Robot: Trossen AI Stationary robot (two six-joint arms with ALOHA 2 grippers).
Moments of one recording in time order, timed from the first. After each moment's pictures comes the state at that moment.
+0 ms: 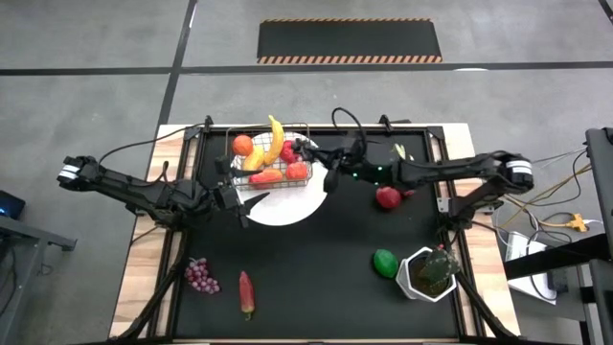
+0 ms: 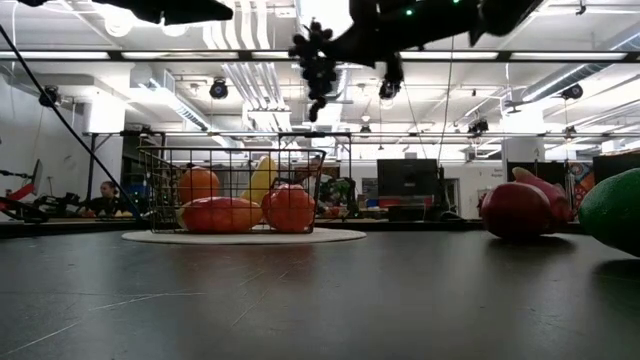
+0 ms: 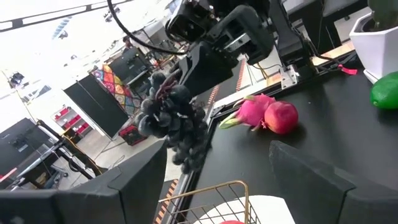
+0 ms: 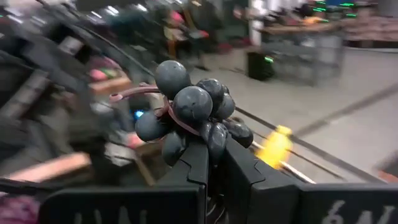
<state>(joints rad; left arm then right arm) -0.24 0.82 0.58 0.21 -0.63 0.54 -0.15 1.48 0.93 0.53 0.24 0.15</state>
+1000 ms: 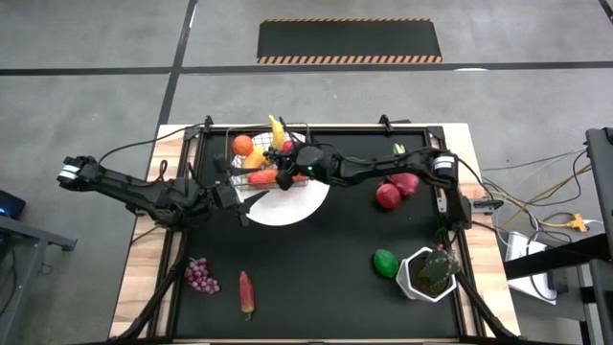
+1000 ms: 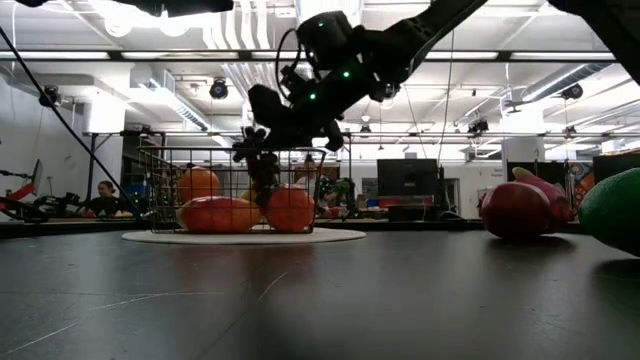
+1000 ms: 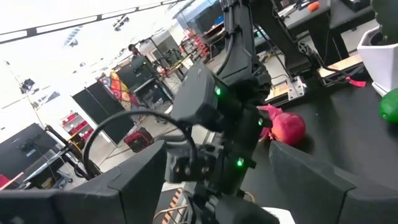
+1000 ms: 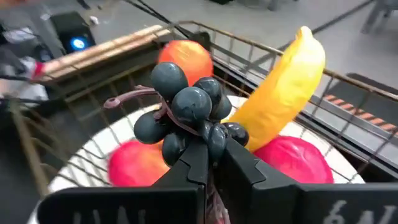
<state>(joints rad) -0.24 0.81 0.58 0.27 -0.64 0.57 -0.20 2.06 1.43 0.22 0.36 0.23</state>
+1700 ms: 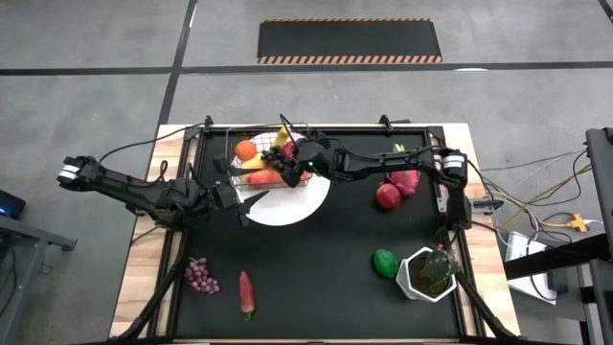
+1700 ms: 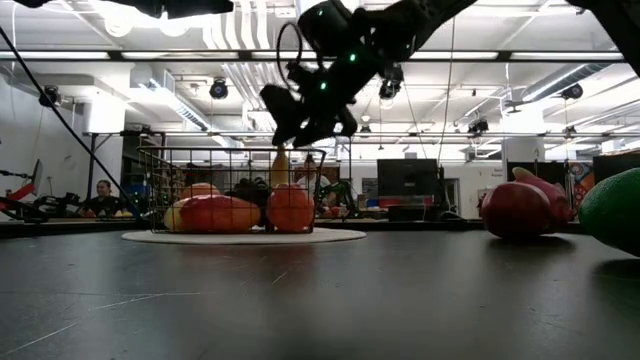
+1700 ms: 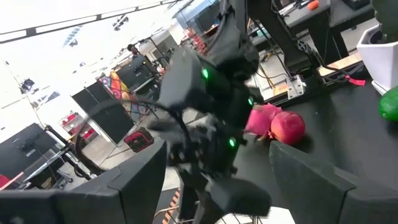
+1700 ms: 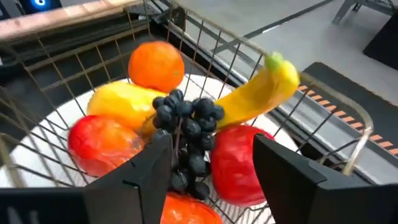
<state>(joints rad) -0.24 0.81 0.57 0.27 -0.64 0.57 -0.20 1.99 1.48 -0.04 0.42 0.19</state>
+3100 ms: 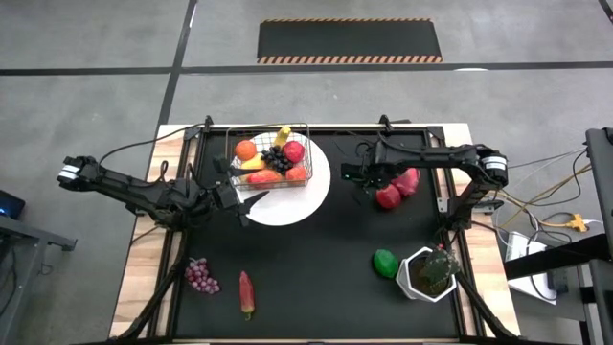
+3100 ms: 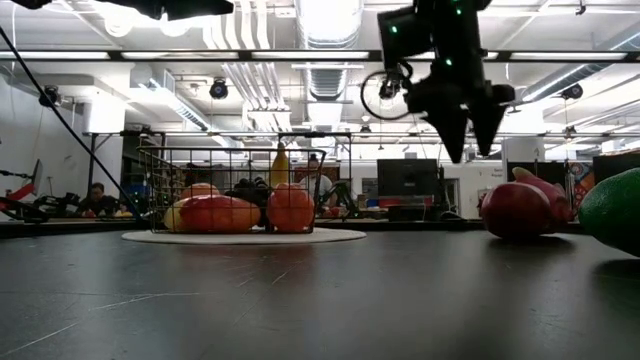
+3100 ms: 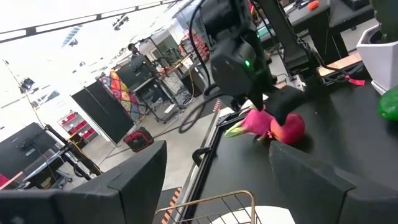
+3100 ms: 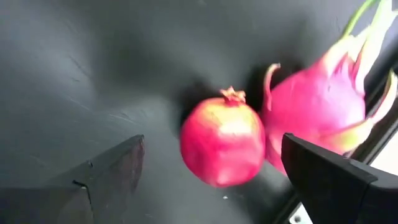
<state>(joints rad) -0.24 0.81 0.57 0.28 -0.64 0.56 -0.21 1.68 1.35 -1.33 0.18 0.74</state>
